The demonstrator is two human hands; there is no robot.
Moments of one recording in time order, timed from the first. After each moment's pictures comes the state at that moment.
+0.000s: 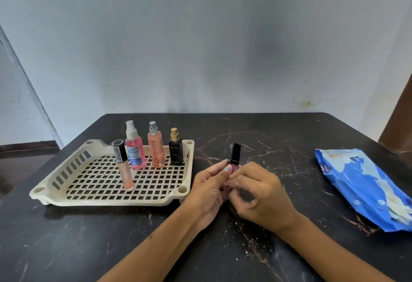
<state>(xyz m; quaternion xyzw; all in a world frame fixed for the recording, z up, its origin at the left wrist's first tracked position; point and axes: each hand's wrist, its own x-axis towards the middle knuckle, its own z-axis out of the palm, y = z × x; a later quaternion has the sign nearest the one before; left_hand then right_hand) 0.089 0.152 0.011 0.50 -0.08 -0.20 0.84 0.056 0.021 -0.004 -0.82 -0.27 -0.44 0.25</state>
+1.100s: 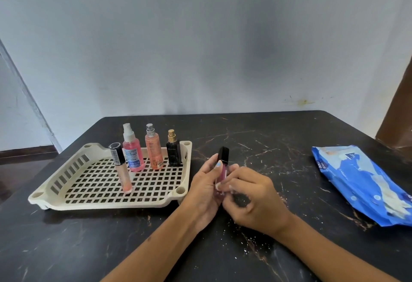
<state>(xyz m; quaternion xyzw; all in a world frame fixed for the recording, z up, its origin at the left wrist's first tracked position) 0.083 0.151 0.022 0.46 -0.05 -0.21 0.86 0.053 0.028 -0.007 -0.80 -0.29 -0.42 0.31</state>
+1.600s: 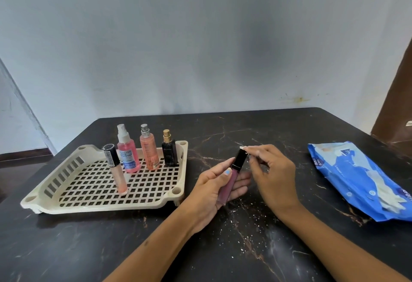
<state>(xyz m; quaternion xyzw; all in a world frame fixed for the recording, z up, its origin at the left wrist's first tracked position) 0.077 0.149 0.021 0.55 -0.15 -0.24 0.79 0.065 -0.001 0.001 -0.79 -0.05 -0.47 0.38</state>
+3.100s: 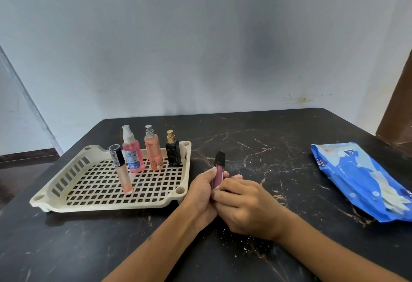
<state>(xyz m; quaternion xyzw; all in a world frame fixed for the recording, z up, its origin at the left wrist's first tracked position) 0.086 0.151 0.017 0.46 0.06 -0.30 0.83 0.053 0.034 -0.007 -0.78 -0.42 -0.47 0.03</state>
